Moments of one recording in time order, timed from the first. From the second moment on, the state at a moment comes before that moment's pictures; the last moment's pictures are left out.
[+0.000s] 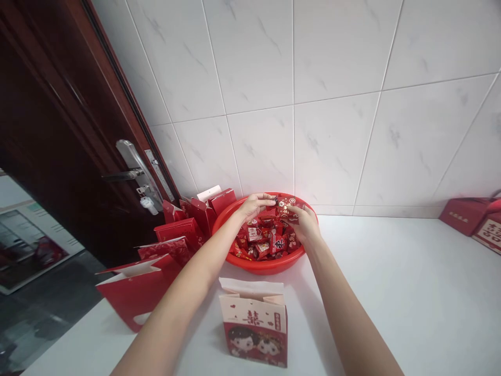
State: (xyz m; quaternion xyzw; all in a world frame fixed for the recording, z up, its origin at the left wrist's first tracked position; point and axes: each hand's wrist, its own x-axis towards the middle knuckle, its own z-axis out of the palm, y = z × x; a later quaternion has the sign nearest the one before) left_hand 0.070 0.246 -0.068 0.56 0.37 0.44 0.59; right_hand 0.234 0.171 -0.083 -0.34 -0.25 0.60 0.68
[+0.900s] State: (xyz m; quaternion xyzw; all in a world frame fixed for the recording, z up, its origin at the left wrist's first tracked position) left_hand 0.070 0.243 -0.073 0.64 0.33 0.42 0.56; right_hand 0.235 0.175 -0.085 -0.34 -0.24 0.60 0.68
